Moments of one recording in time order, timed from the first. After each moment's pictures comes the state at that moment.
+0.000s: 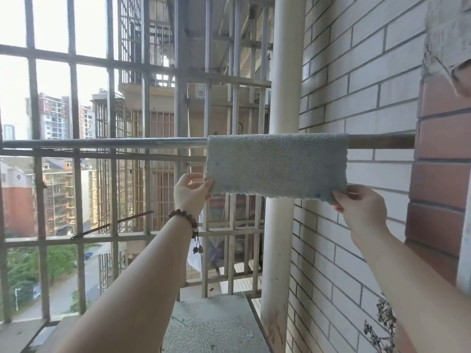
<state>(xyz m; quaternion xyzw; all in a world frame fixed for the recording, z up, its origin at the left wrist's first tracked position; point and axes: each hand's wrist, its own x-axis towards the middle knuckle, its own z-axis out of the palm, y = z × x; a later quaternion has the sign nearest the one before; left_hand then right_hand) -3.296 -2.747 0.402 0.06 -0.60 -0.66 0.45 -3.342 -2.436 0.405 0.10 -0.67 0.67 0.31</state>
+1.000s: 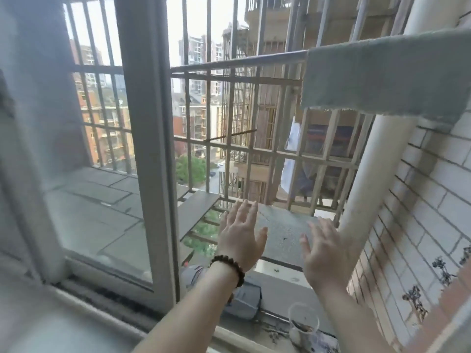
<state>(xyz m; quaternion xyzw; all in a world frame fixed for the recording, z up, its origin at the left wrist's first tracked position) -3.086 -2.619 0.165 0.33 -0.90 -0.09 0.27 -3.210 -2.488 0.156 0.38 -0.84 0.32 0.21</state>
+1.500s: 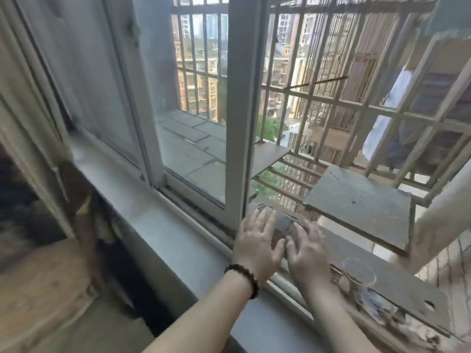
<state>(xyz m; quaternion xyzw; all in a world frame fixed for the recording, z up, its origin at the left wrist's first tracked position) -2.963 -2.540 0.068 0.45 -0.85 -0.10 0.23 -3.084 -2.491 0.055 0.53 -0.79 0.31 -0.02</state>
